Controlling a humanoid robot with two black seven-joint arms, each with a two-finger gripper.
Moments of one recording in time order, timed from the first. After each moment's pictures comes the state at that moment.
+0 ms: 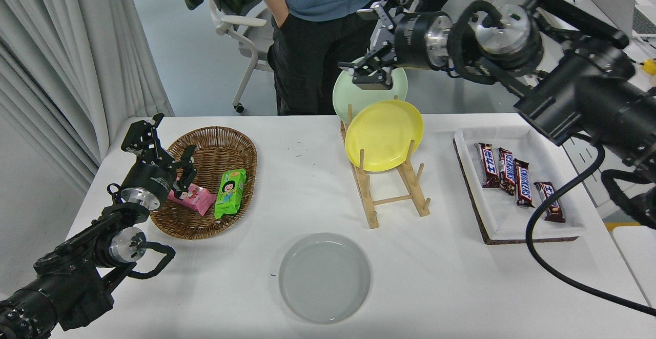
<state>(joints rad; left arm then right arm) -0.56 0.38 -0.73 -0.69 0.16 -0.22 -0.59 1.39 -0.40 0.50 0.79 0.51 -0.18 -0.48</state>
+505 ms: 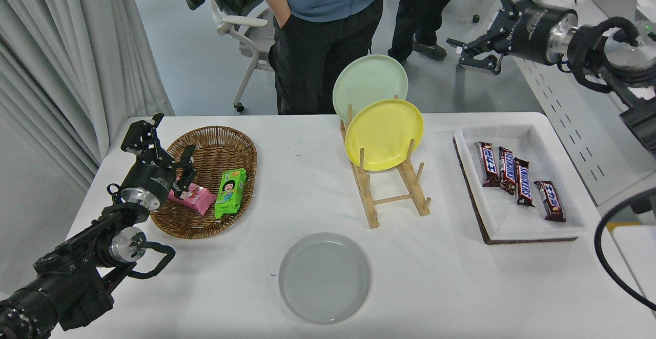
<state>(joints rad) -0.56 0.38 -0.73 -0.69 0.16 -0.22 -0.59 1.11 -0.53 0.71 0.66 0.43 0.12 -0.47</state>
